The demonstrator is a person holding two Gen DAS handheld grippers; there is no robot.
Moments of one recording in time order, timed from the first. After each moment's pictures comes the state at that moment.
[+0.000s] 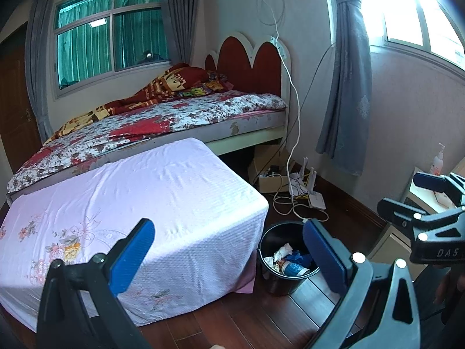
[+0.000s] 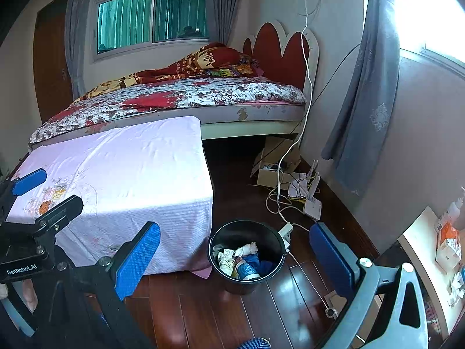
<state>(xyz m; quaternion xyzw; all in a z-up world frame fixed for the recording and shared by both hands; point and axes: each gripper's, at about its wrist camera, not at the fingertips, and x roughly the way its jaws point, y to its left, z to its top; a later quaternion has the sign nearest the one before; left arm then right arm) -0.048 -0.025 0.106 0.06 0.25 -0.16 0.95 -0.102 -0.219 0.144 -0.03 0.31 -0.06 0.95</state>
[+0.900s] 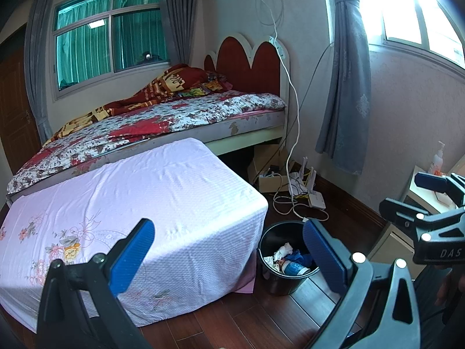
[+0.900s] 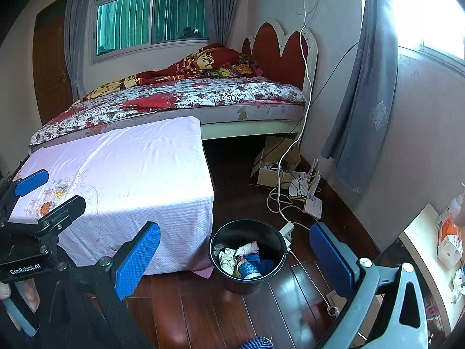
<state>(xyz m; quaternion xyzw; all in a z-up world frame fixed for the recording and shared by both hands) -0.048 -0.025 0.107 0.06 0.25 -0.16 0.95 -0.105 -0.214 0.140 -0.03 0.31 -0.07 0.95</state>
